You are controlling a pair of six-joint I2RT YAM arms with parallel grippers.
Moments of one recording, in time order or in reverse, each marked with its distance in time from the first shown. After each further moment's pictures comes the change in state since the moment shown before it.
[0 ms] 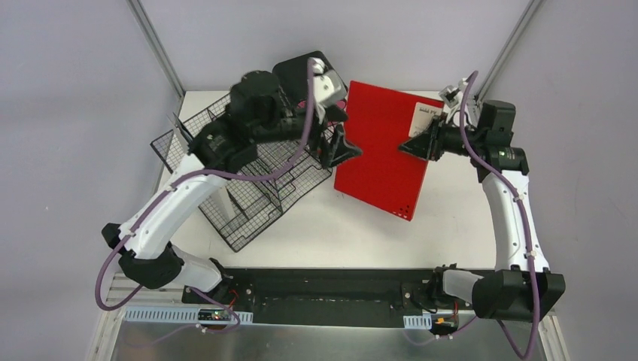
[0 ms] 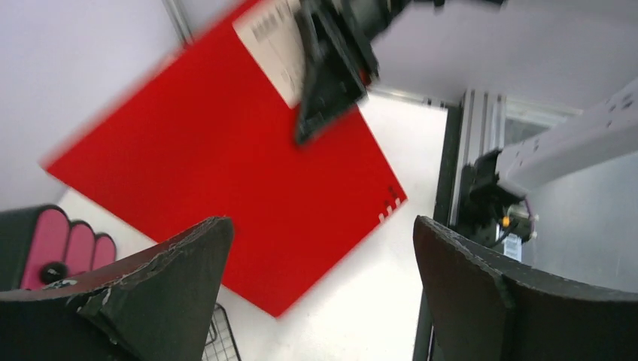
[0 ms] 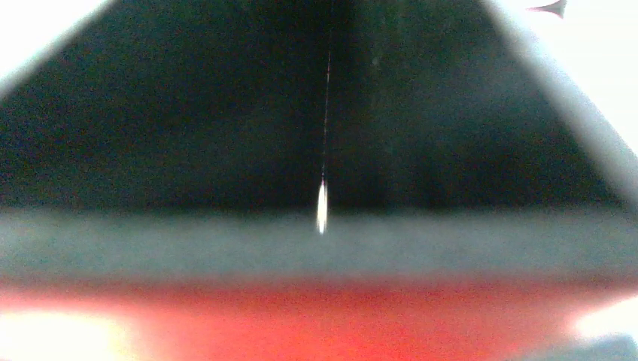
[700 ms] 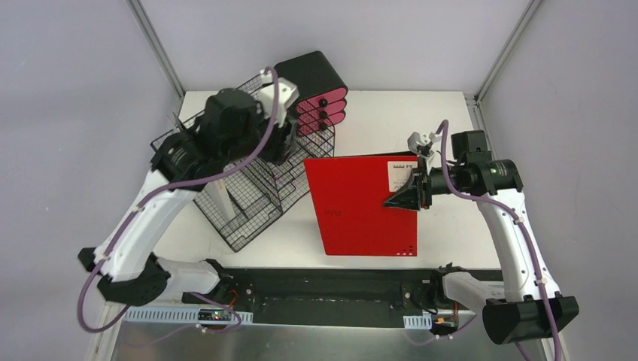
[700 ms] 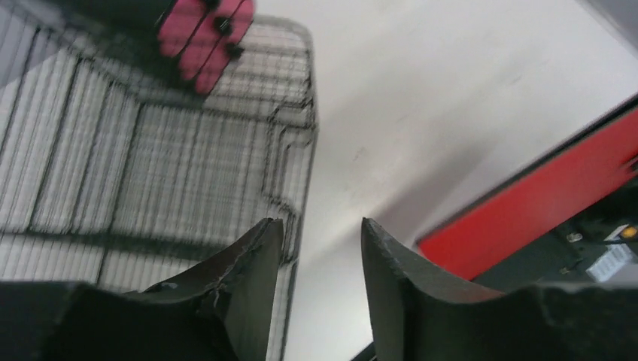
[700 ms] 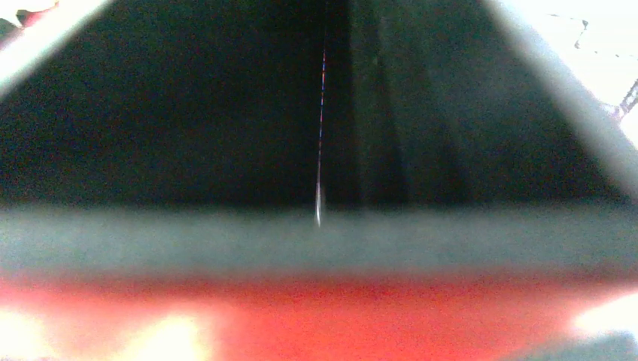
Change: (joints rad) left arm 0.110 -0.075 0.106 -0.469 -0.444 -0.101; right arm 0.220 -0.135 -0.061 -0.596 -0.271 -0.712
